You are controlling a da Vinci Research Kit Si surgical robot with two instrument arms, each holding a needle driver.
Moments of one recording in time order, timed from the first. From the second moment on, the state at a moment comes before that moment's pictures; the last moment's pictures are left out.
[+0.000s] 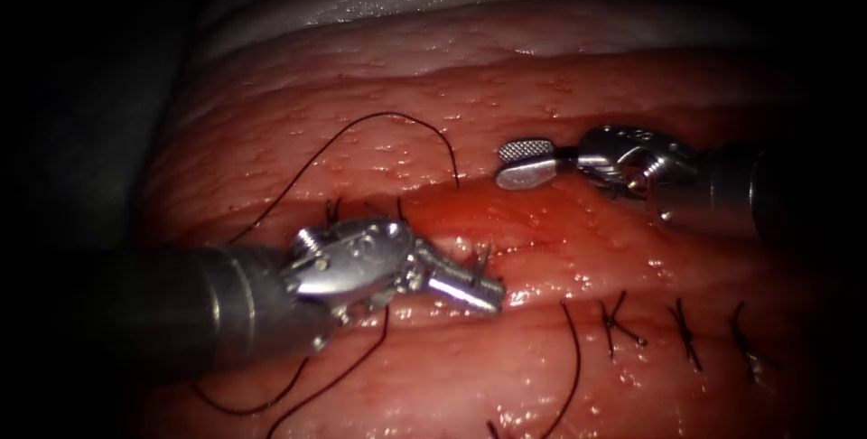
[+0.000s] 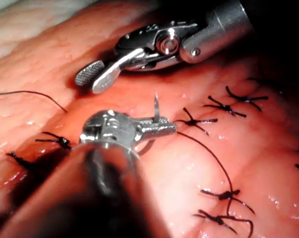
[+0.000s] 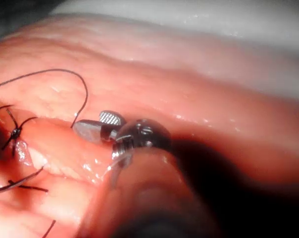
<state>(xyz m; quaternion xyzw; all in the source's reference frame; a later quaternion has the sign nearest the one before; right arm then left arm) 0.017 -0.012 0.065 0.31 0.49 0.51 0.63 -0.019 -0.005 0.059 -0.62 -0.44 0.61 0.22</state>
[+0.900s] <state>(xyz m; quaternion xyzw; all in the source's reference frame) 0.017 -0.014 0.063 0.33 0.50 0.50 0.62 -0.017 0.004 0.051 -0.66 0.00 0.75 0.07</state>
